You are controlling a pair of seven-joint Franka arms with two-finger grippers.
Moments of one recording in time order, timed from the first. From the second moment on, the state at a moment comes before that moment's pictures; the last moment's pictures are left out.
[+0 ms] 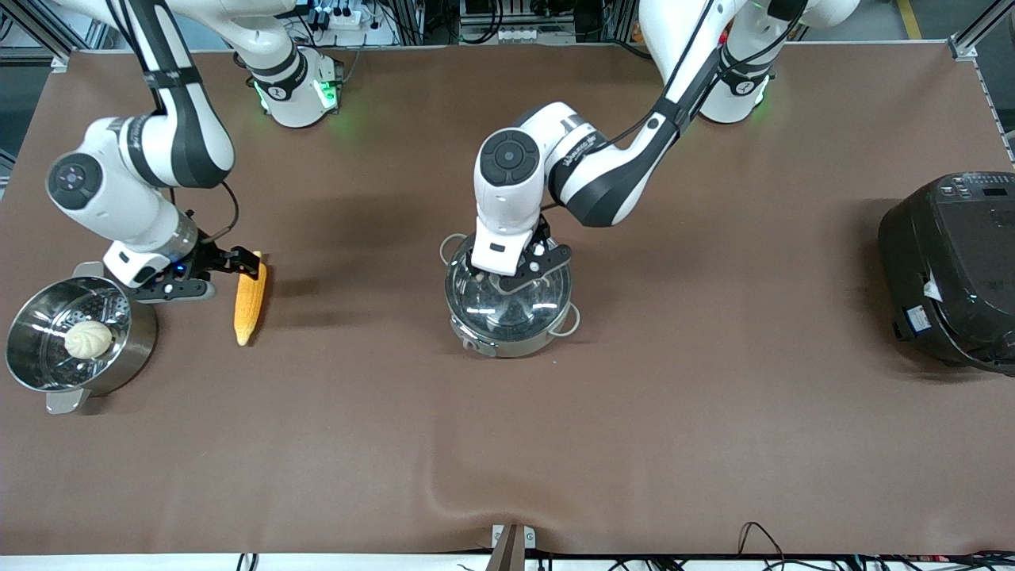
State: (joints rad) left arm -0.72 0.67 -0.11 -1.31 0.02 1.98 -1.33; right arm 0.03 0.10 -0.02 -2.27 0.02 2.34 -0.06
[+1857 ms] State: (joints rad) left arm -0.36 0.32 -0.02 -1.33 0.09 1.59 -0.62; right arm 0.04 0.27 -0.02 -2.07 0.02 2.18 -0.06
